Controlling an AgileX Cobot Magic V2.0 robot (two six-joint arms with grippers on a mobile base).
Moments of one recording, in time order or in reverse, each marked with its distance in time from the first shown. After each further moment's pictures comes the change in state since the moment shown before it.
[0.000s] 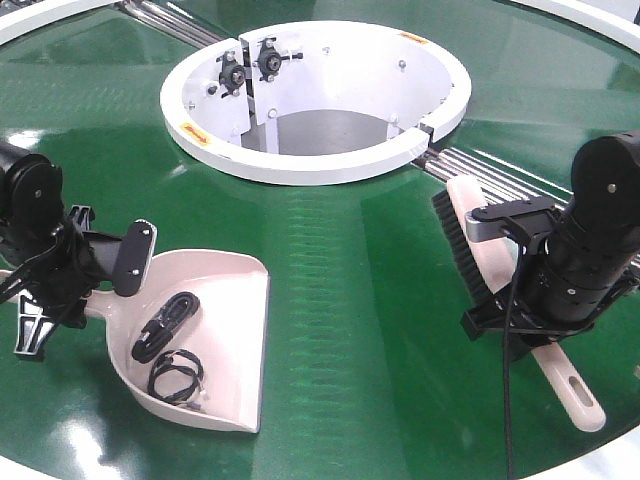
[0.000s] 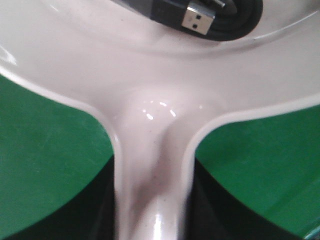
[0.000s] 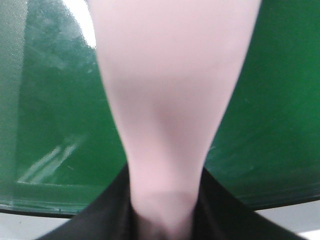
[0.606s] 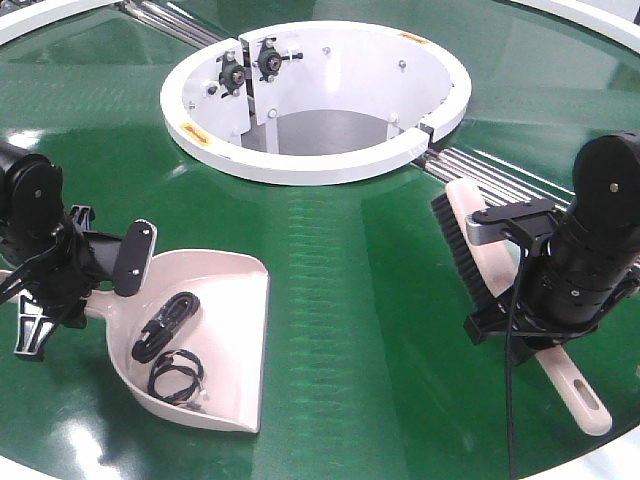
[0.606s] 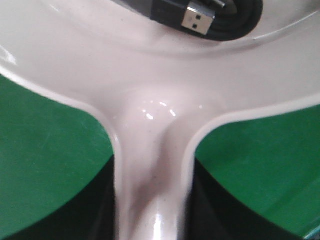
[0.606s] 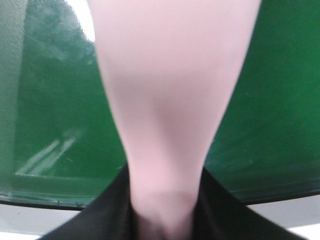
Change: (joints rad) left arm 0.000 0.000 0.000 0.000 0.001 0.000; right arm 0.000 -0.003 0.000 0.000 0.021 -0.013
